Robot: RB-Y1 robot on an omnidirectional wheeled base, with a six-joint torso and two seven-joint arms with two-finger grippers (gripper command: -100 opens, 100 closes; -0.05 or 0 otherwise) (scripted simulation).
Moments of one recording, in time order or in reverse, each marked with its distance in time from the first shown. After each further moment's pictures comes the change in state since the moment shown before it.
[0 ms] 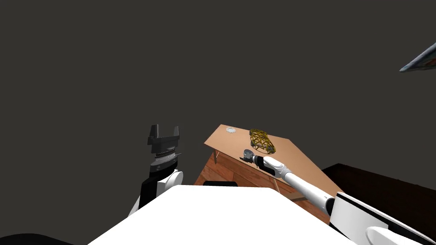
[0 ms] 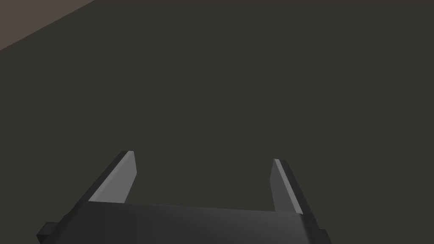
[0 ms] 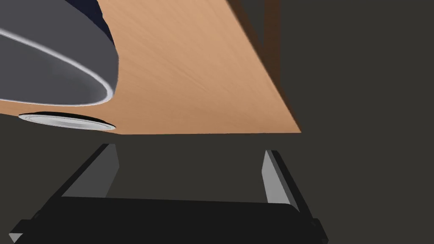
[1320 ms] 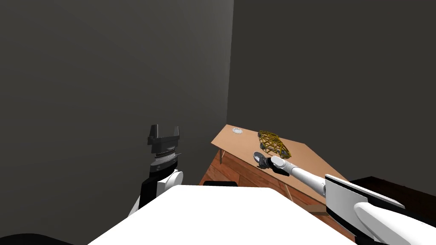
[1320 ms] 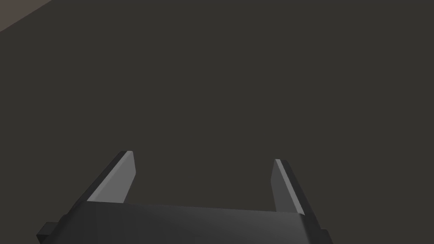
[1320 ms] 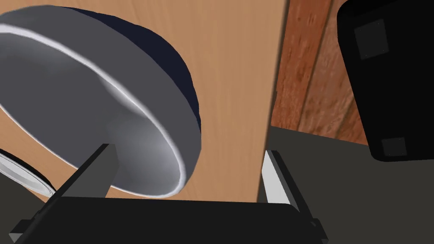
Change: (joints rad) left arm 0.000 0.000 0.000 0.000 0.000 0.000 0.000; right arm -0.168 -0.100 0.231 0.343 0.344 0.004 0.028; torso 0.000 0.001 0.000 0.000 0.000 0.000
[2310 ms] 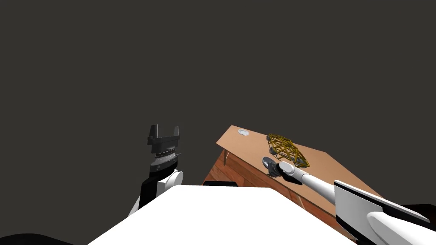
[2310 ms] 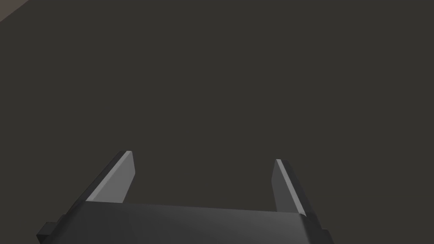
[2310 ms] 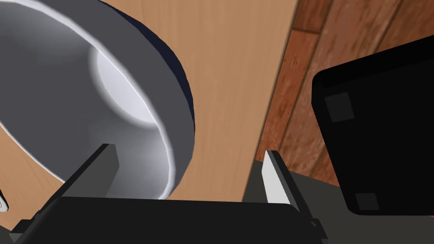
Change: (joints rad) left arm 0.000 0.000 0.000 0.000 0.000 0.000 0.000; right arm 0.064 -0.016 -0.041 0.099 0.075 -0.008 0.094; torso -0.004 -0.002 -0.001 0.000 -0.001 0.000
